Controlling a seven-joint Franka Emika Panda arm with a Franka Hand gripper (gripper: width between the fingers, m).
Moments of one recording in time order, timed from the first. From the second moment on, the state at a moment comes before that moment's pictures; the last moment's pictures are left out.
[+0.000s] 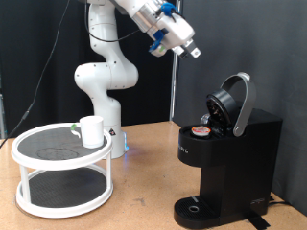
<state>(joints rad) 0.01 -0.33 -0.07 -2.17 0.81 2.03 2.15</state>
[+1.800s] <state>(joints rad) 0.06 -0.11 0.16 -1.90 0.84 2.00 2.35</state>
